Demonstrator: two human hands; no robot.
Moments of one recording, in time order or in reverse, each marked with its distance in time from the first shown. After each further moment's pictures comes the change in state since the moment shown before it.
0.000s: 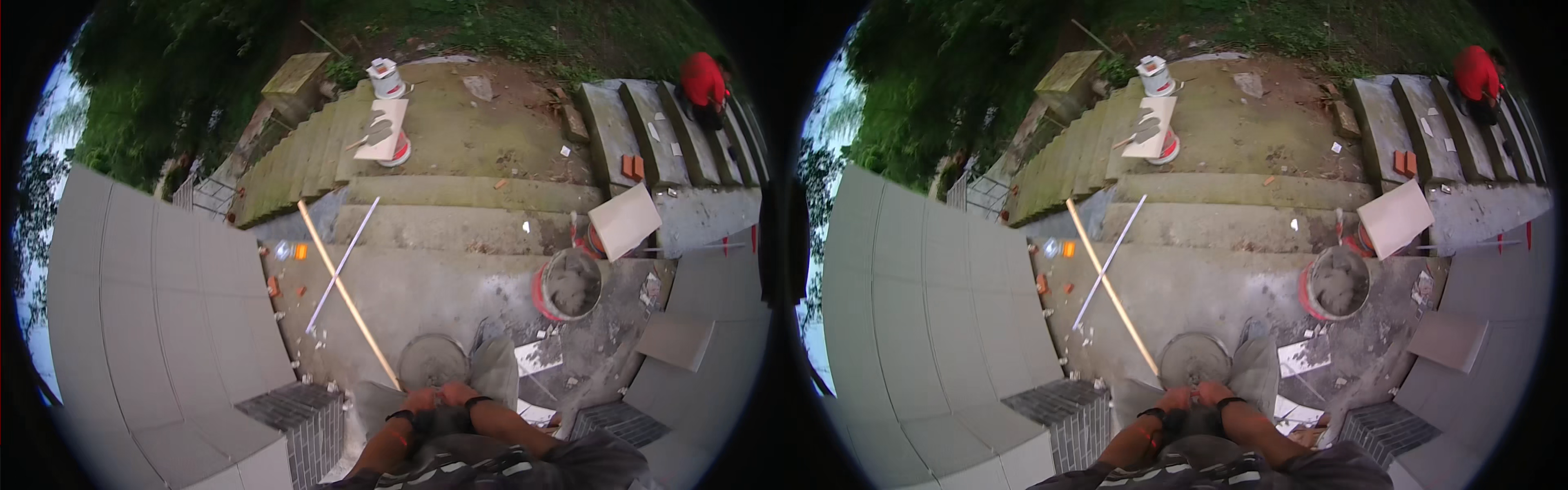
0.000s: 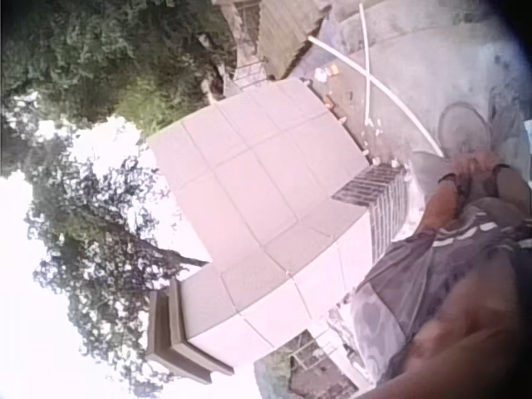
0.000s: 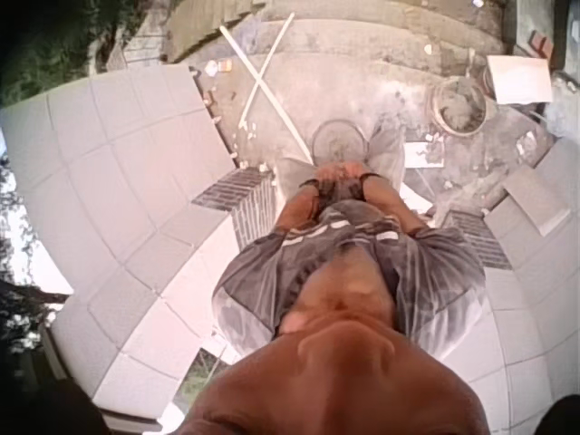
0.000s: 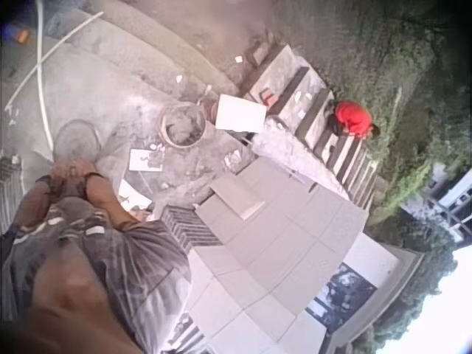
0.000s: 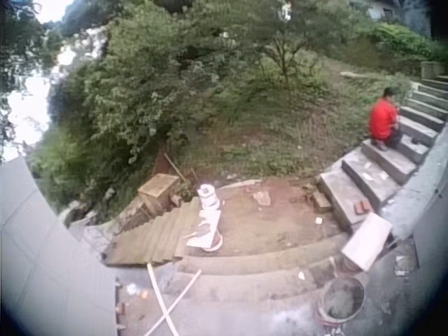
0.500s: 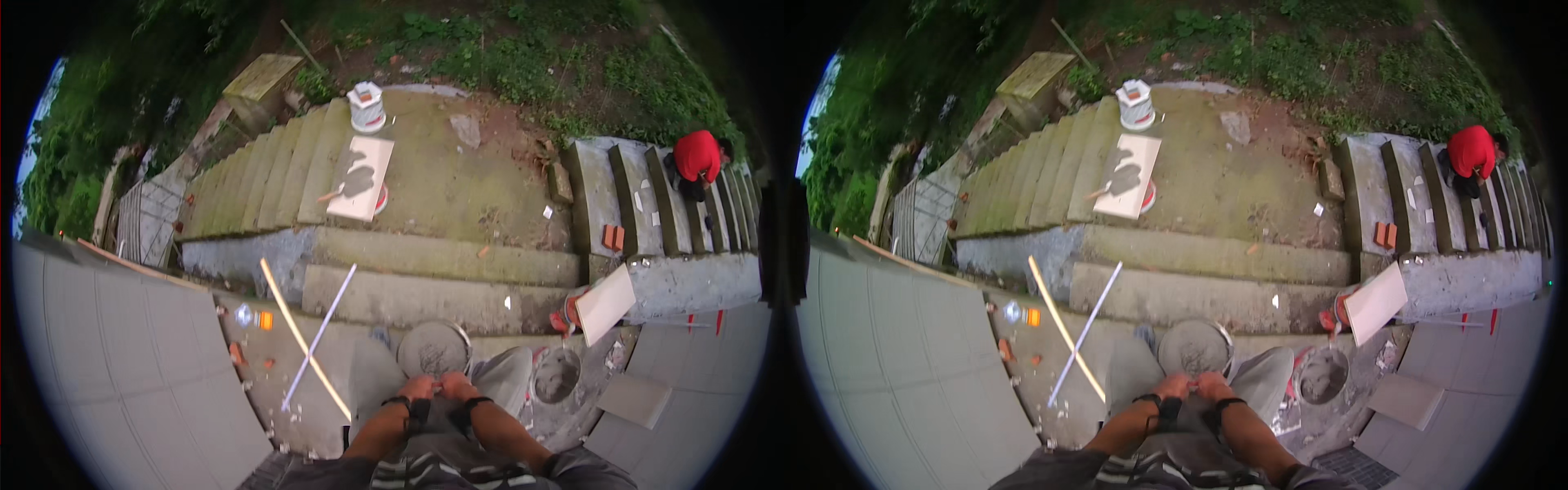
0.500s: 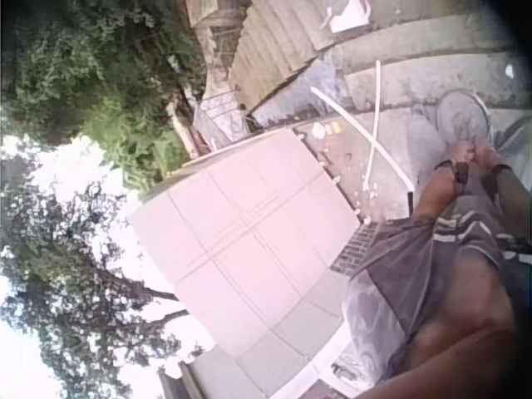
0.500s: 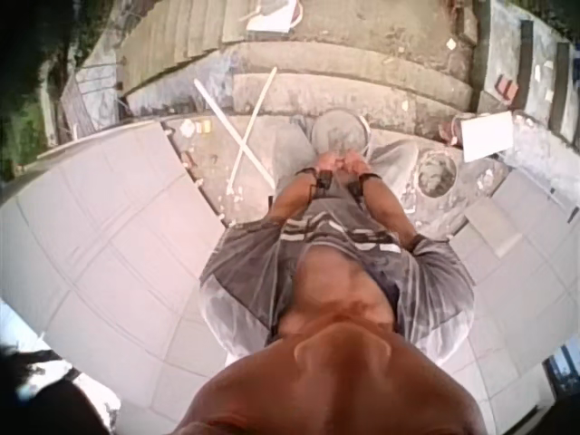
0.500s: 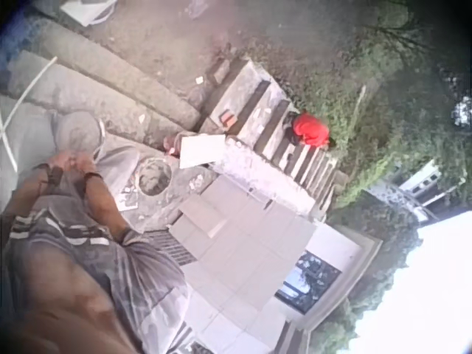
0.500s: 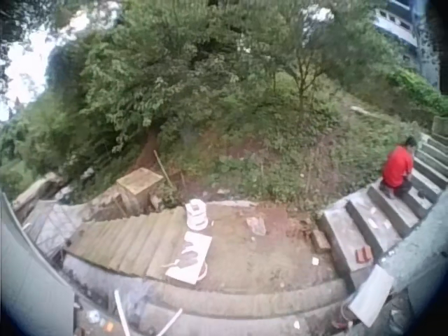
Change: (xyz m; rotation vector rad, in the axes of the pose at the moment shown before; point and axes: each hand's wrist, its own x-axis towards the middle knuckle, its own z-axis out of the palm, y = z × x) left_hand 0.357 -0.045 -0.395 -0.330 -0.019 0.225; right_hand 0.221 0.040 -0.439 -0.214 0.116 0.314
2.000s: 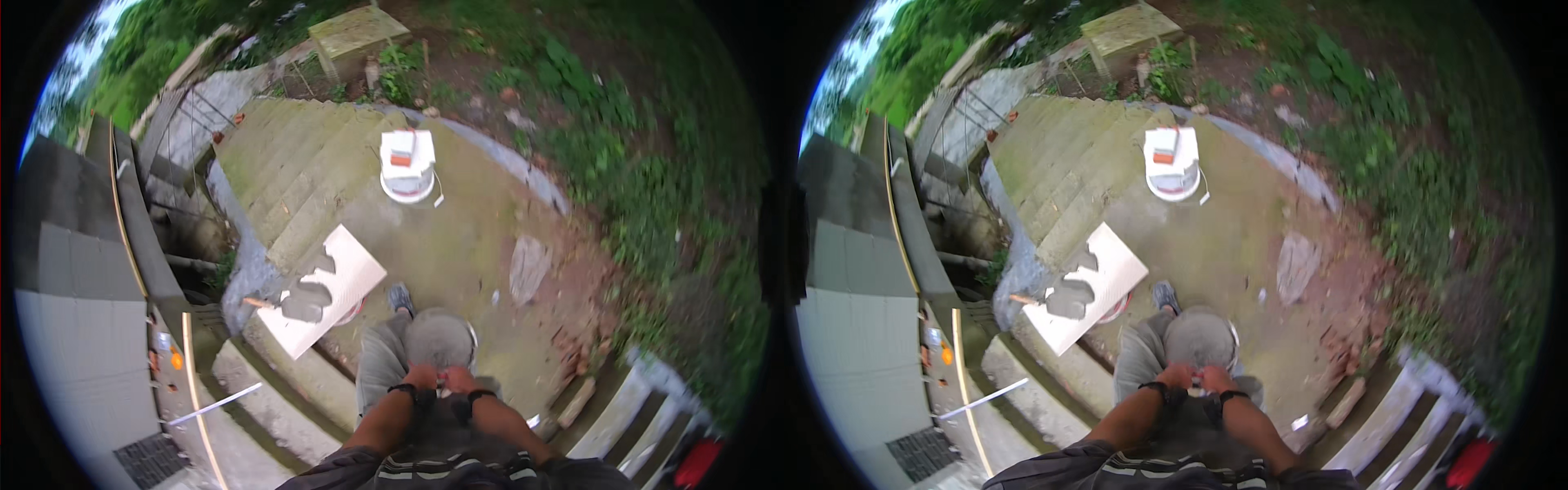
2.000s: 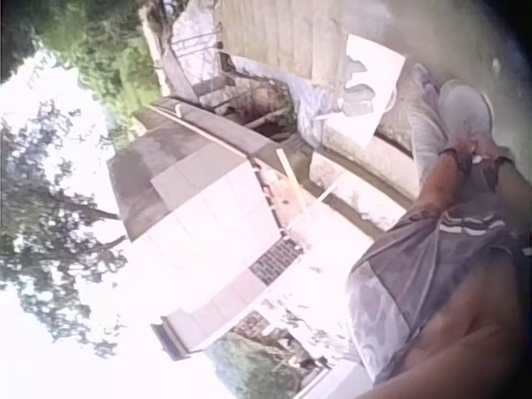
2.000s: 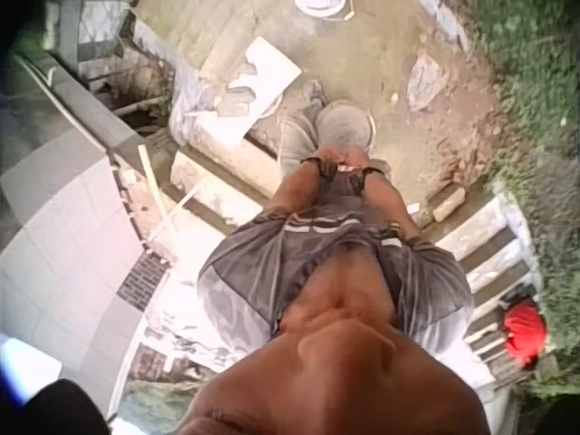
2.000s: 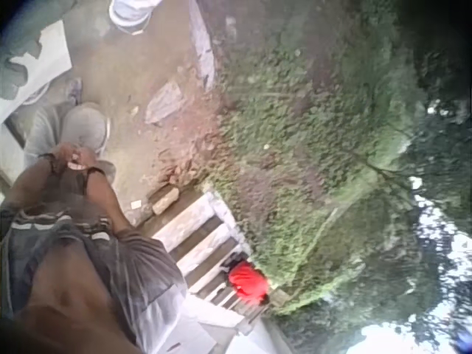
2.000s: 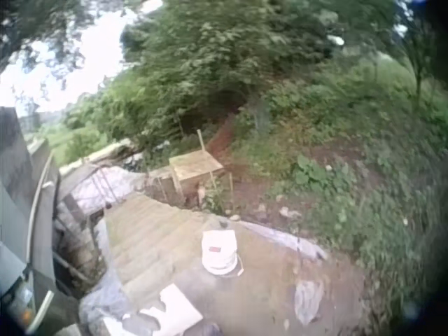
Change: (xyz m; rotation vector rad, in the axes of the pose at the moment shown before) left_hand 1.059 -0.037 -0.559 -0.104 0.202 -0.264; right_hand 0.875 0.522 -0.759 -0.157 -0.255 -0.198
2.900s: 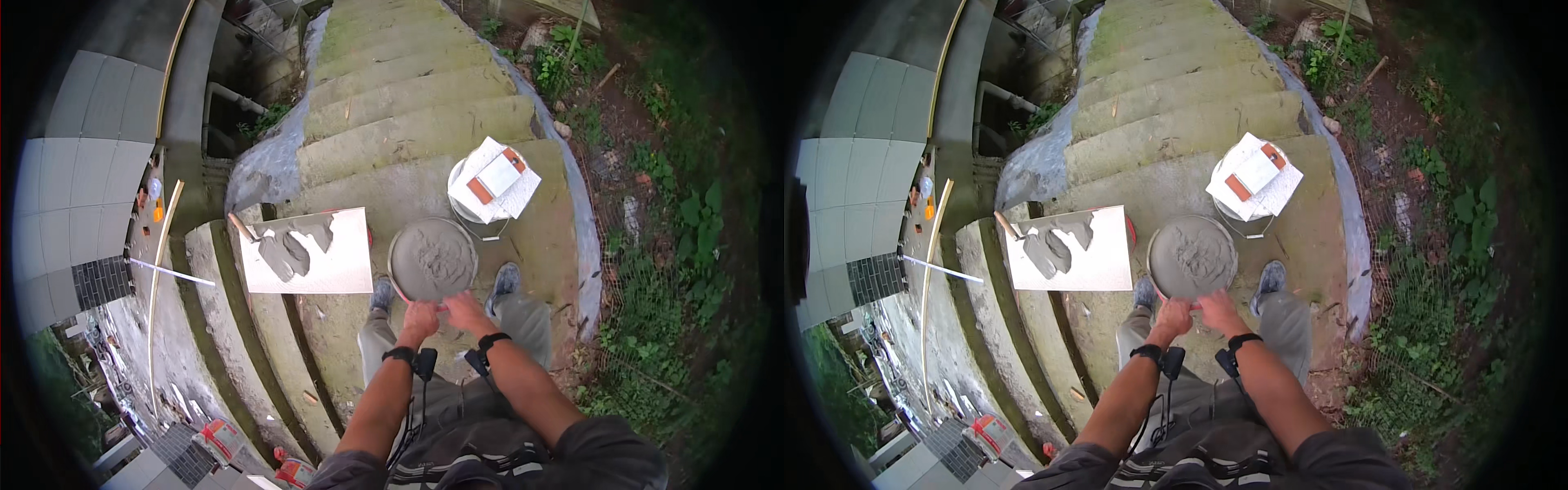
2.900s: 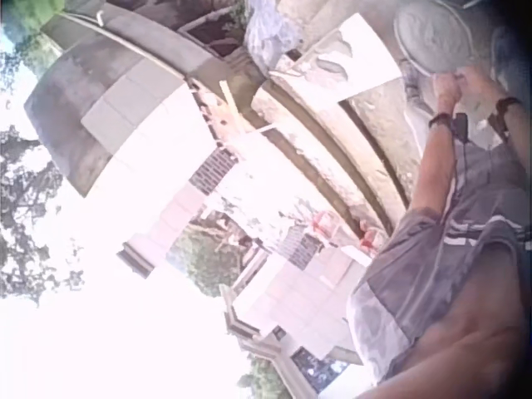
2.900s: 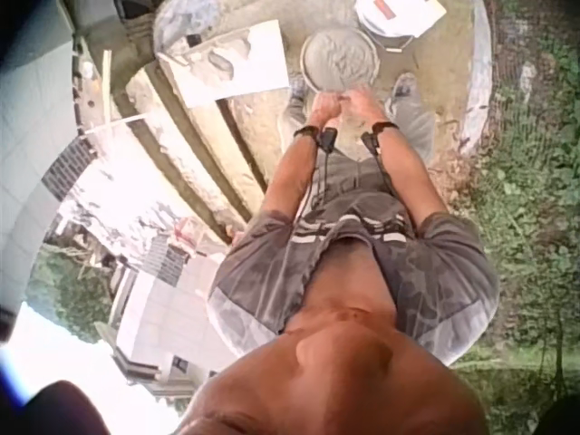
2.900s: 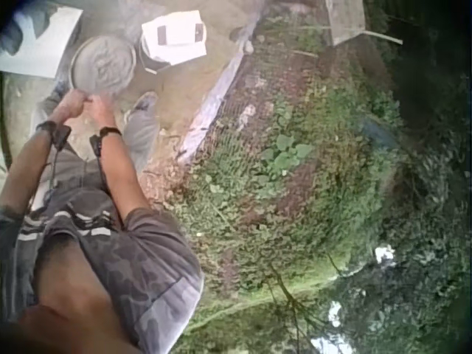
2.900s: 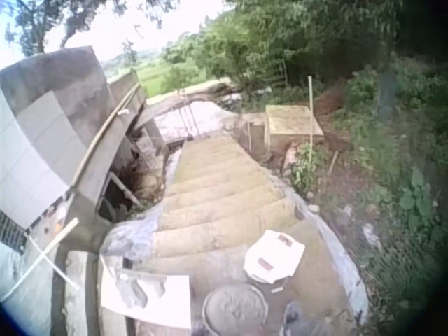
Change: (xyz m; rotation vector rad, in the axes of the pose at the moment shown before) left_hand 0.307 -0.044 -0.332 -0.360 0.684 -0.610; right_hand 0.388 -0.050 -0.461 -0.657 -0.104 -0.692
